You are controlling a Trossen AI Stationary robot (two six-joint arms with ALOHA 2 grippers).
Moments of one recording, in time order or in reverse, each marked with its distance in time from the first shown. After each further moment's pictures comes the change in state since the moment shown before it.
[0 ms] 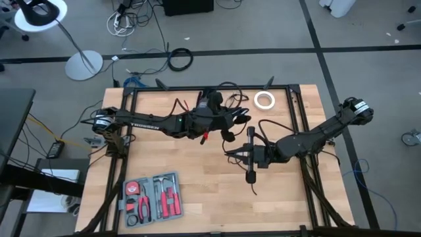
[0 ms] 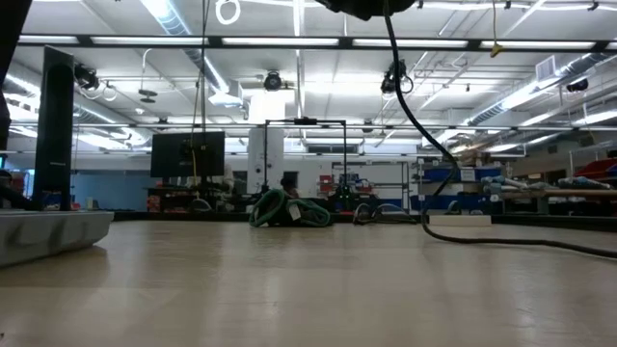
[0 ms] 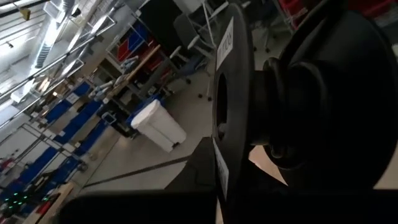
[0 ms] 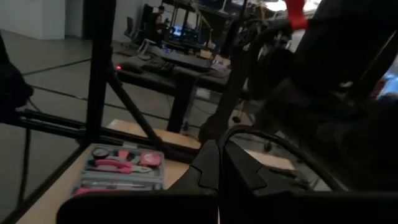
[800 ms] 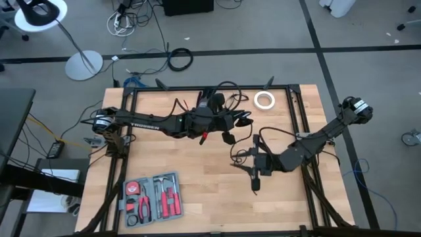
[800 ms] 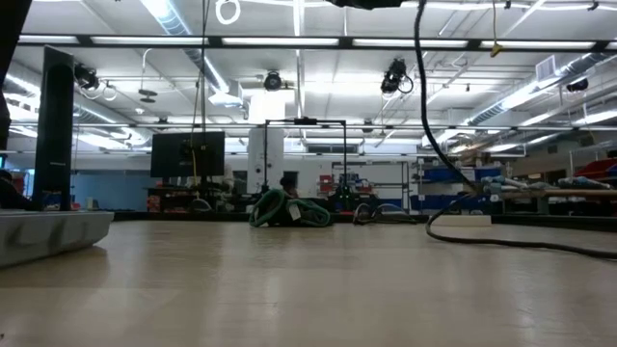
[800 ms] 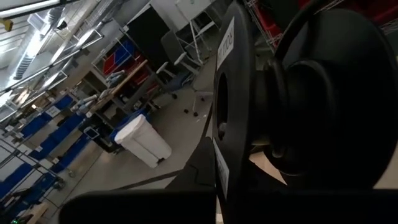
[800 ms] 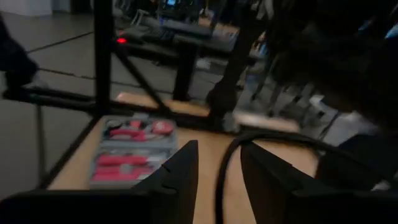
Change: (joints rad) left arm 0.000 0.000 0.000 0.019 0.088 -0.013; right arm 0.125 -0.007 0.000 -0.170 0.174 0.149
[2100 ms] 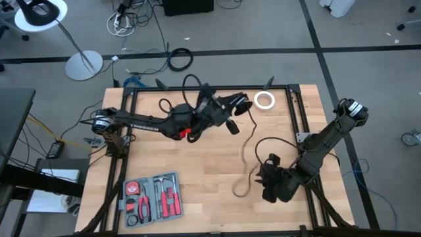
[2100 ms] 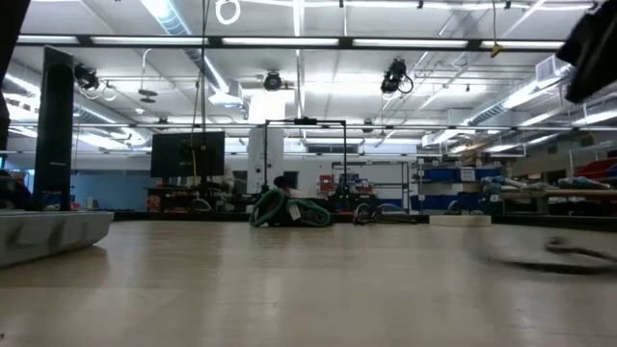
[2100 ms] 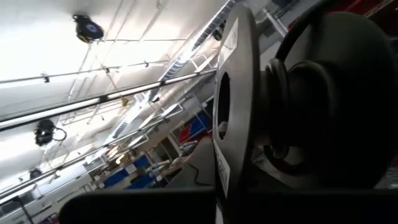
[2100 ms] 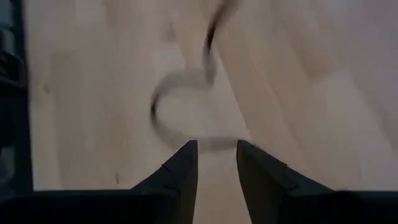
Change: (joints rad) left arm -0.027 -0.003 0.000 0.556 -0.044 0.258; right arm 0.214 0.087 0.000 -0.909 -0.153 1.133
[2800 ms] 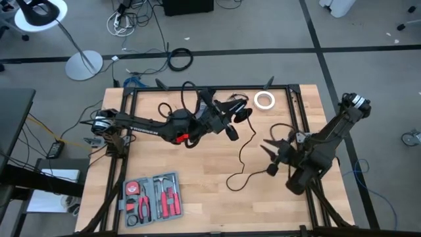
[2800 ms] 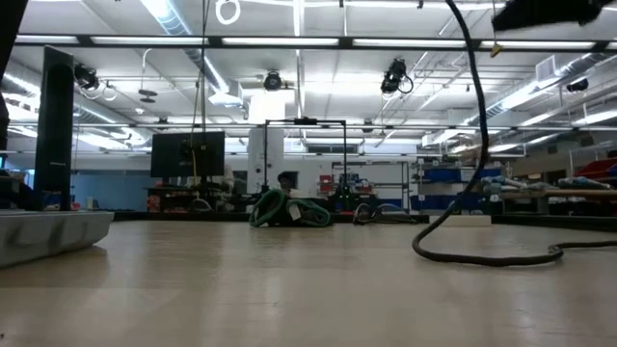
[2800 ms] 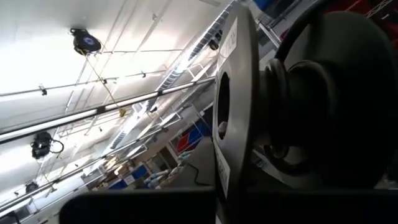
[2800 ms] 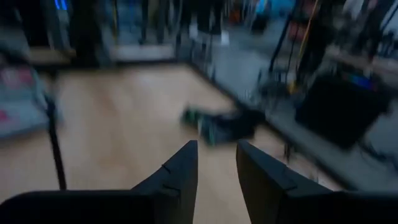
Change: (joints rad) left arm -0.033 0.001 -0.029 0.051 0.005 0.044; right arm 0.064 -0.175 0.000 -0.332 0.809 0.112
